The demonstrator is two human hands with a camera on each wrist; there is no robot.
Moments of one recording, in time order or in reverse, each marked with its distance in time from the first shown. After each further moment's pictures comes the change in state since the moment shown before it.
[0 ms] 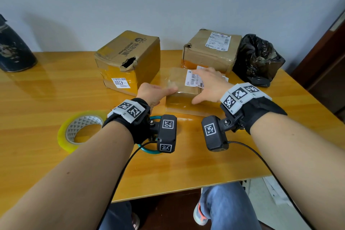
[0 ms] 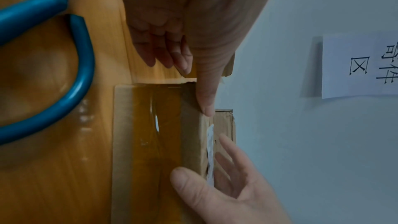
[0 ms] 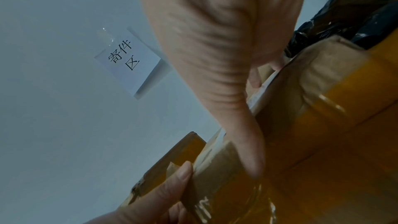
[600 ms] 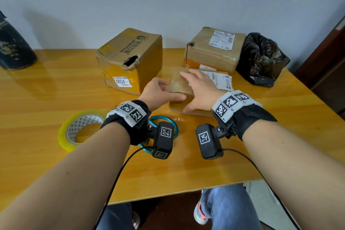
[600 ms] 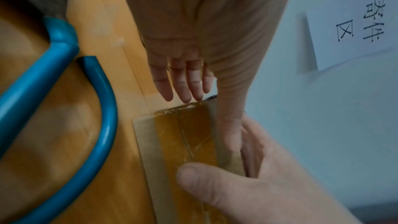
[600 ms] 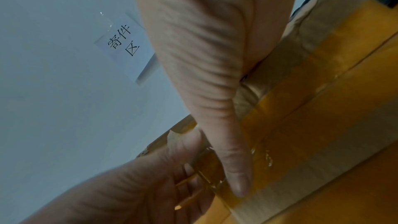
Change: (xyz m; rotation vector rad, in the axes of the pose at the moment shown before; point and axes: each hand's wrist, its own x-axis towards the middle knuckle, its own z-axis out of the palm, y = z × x) left_hand 0.000 -0.006 -0.004 0.098 -0.162 0.226; right_hand 0.007 -0.014 0.027 -0.061 0.014 -0.171
